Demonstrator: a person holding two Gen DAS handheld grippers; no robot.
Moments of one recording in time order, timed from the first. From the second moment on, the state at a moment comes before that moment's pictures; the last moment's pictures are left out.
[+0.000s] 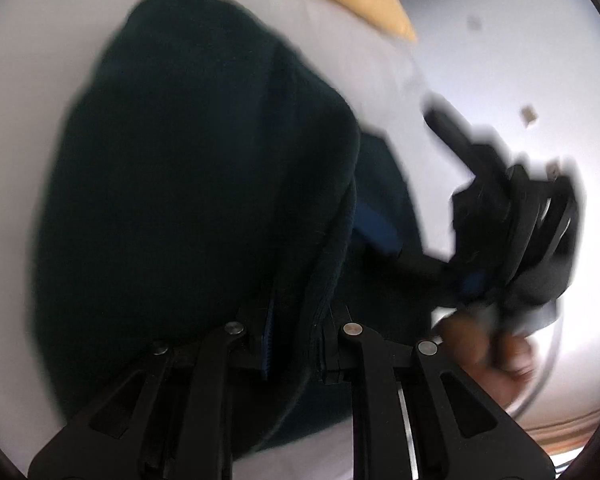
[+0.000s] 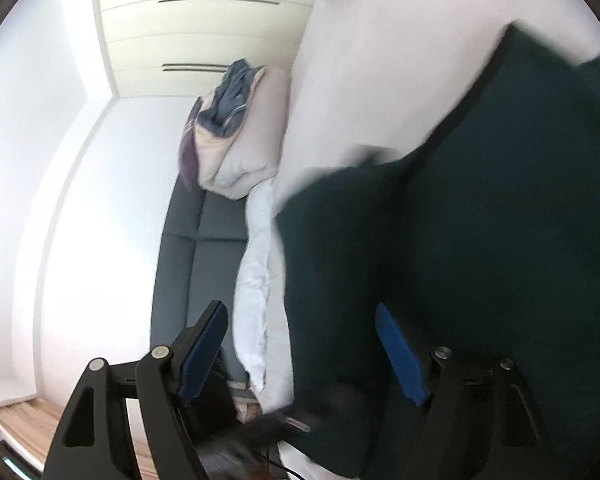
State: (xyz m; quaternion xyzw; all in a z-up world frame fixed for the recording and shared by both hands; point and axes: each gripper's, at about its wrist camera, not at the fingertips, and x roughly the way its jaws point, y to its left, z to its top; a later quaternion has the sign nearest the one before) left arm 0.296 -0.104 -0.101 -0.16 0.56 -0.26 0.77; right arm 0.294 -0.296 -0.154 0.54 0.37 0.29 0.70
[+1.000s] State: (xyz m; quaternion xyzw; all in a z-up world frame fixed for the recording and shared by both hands) left arm 0.252 0.033 -0.034 -0.21 0.41 -0.30 0.84; right arm 0.299 -0.254 -0.144 0.35 0.51 0.18 0.77
